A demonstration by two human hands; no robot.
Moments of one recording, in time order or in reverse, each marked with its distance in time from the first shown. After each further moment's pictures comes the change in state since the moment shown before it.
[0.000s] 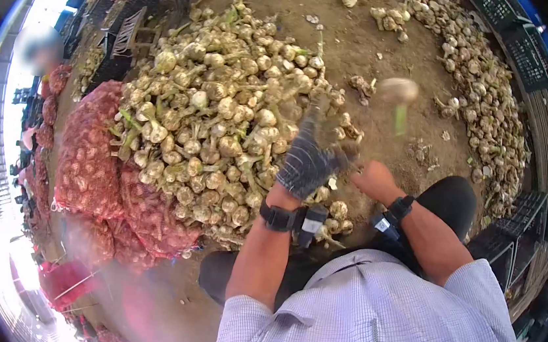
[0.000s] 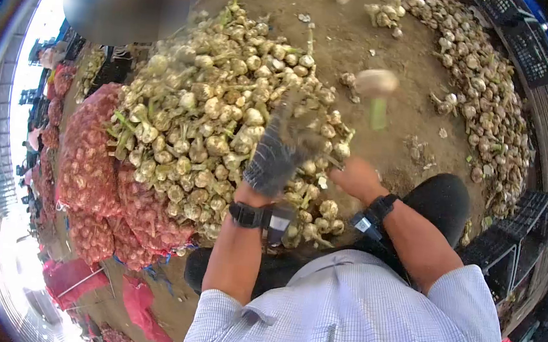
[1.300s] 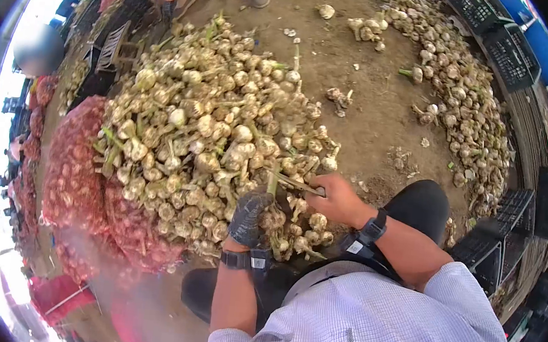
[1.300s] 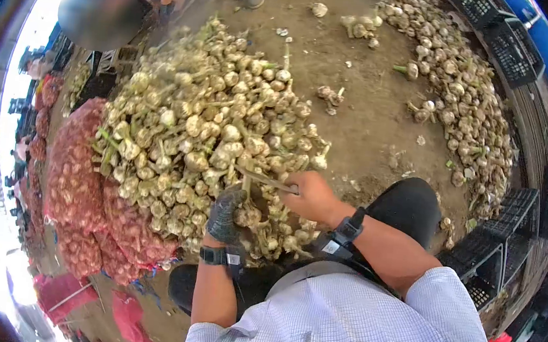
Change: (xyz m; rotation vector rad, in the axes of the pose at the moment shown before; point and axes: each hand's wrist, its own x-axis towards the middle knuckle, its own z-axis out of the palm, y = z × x) left_hand -0.080 -0.005 -0.035 -0.299 0.052 -0.366; right_hand -0.024 -0.051 -0.013 0.360 -0.049 -0.360
